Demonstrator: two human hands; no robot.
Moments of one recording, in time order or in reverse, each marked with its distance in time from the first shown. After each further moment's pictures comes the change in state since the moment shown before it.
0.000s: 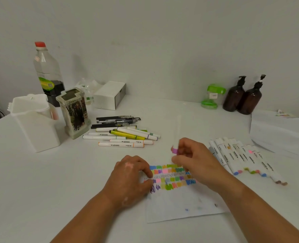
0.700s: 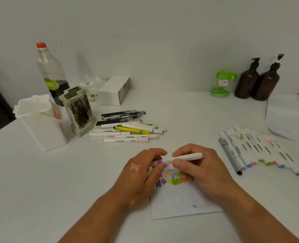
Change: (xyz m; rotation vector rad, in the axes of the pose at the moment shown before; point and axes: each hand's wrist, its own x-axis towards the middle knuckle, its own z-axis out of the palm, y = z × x) left_hand -0.008 0.028 -0.010 -0.225 0.072 0.116; right_hand -0.028 0.012 0.020 0.316 0.016 -0.115
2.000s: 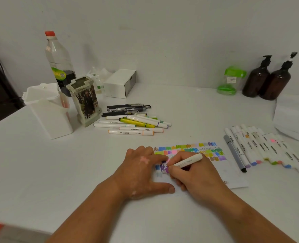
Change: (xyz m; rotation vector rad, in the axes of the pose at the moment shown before) left_hand 0.002 -0.024 0.001 0.473 -0.337 -0.082; right_hand -0.008 0.002 0.025 -0.336 -0.036 0.115
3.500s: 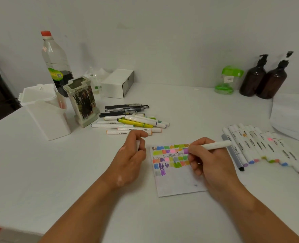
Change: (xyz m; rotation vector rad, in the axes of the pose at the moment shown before) left_hand -0.002 -0.008 -0.018 -0.882 0.256 -0.137; right_hand 0.008 0.008 -0.020 0.579 0.261 0.098
